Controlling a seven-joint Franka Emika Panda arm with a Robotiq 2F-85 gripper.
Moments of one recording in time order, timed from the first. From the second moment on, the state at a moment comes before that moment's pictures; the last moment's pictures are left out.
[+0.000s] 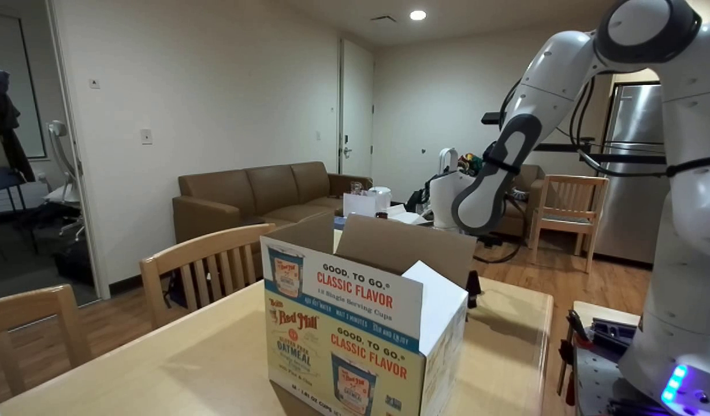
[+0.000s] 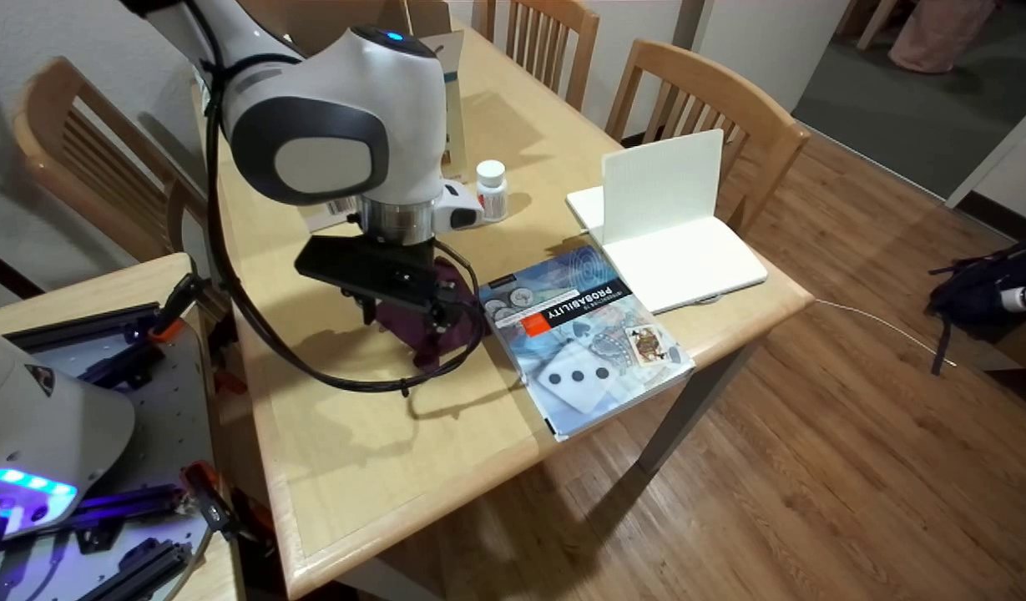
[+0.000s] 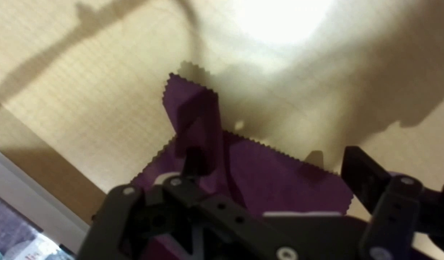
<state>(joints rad) -0.08 0.21 -0.03 -2.55 -0.14 2.55 -0.76</state>
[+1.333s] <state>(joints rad) -0.09 0.17 0.00 -2.57 -0.13 2.50 -0.74</state>
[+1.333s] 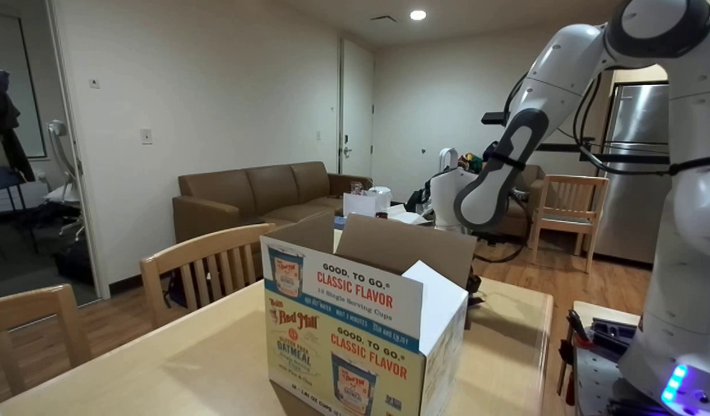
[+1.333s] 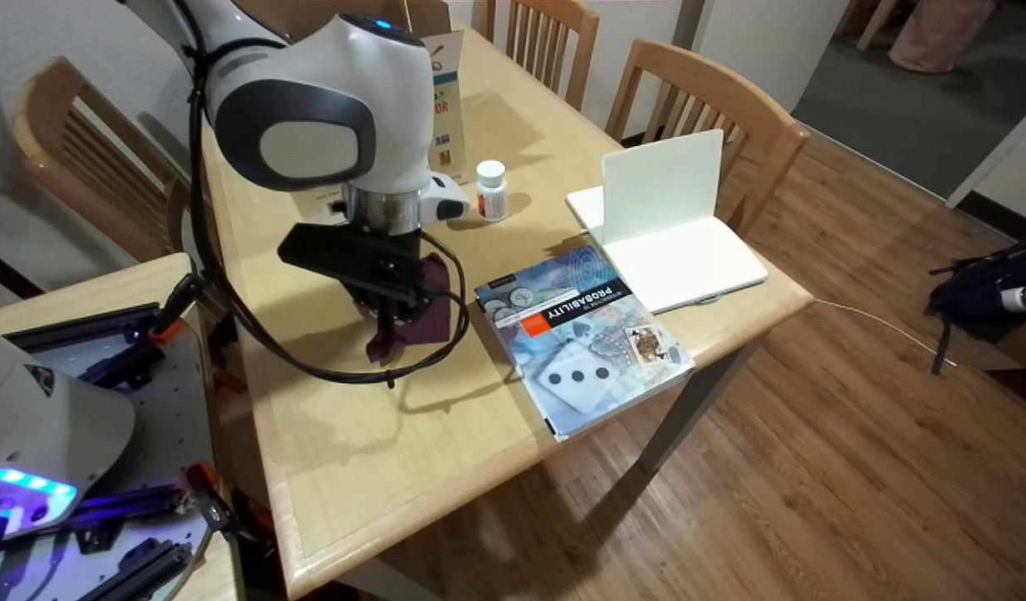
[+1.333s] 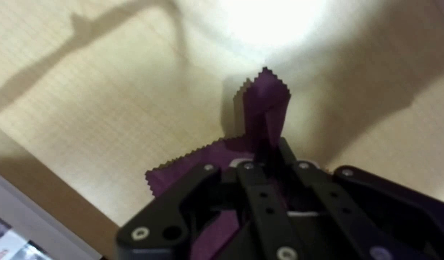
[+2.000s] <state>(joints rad) 0.00 0.01 0.03 -2.42 -0.12 2.18 -0.60</state>
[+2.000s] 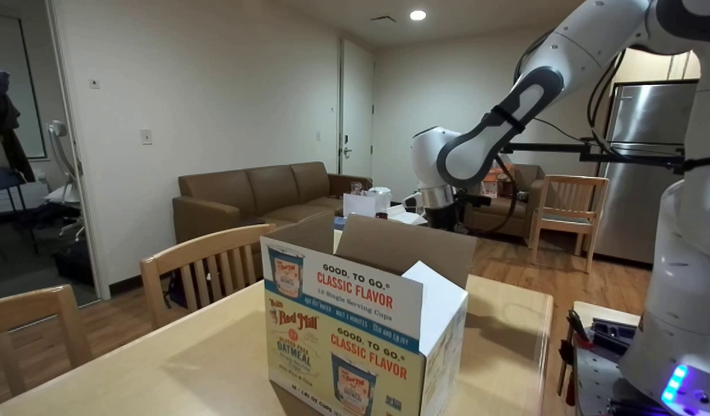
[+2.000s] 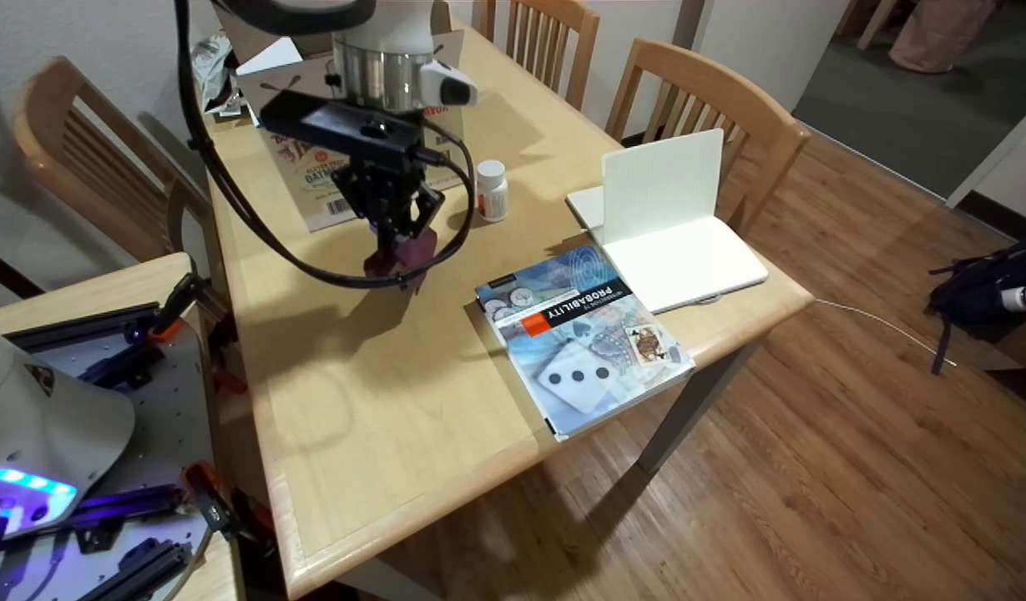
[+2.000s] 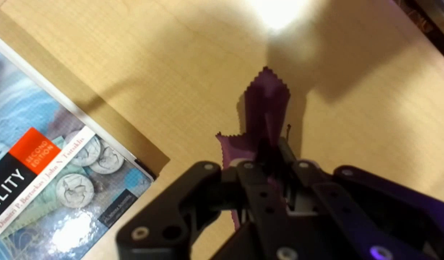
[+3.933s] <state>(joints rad) 0.19 0.19 0.18 -1.64 -0.05 1.59 -0.33</state>
